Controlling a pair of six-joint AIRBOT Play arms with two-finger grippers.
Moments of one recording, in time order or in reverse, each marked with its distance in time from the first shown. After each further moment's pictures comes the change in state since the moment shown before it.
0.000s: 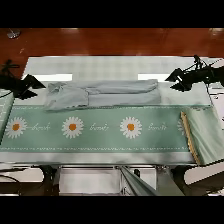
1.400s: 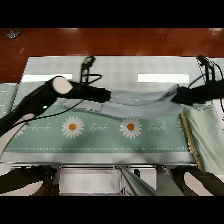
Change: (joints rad) left arm -0.957 0.148 -0.185 -0.169 0.466 0.021; right arm 0.158 0.776 -0.464 -0.206 0.127 0.002
